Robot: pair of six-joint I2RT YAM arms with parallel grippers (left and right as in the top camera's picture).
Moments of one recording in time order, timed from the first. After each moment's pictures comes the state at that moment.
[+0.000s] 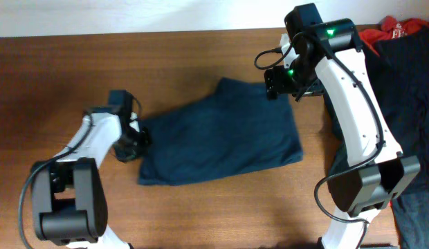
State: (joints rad) left arm 0.01 1.83 1.15 -0.89 0.13 -0.37; right arm 0.22 1.97 2.14 -1.56 -0.08 0.13
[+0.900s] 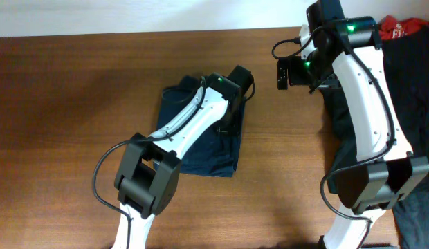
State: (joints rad) left arm -0.63 2.19 1.85 -1.17 -0.05 -0.41; right arm 0.12 1.97 2.14 -1.49 -0.08 0.13
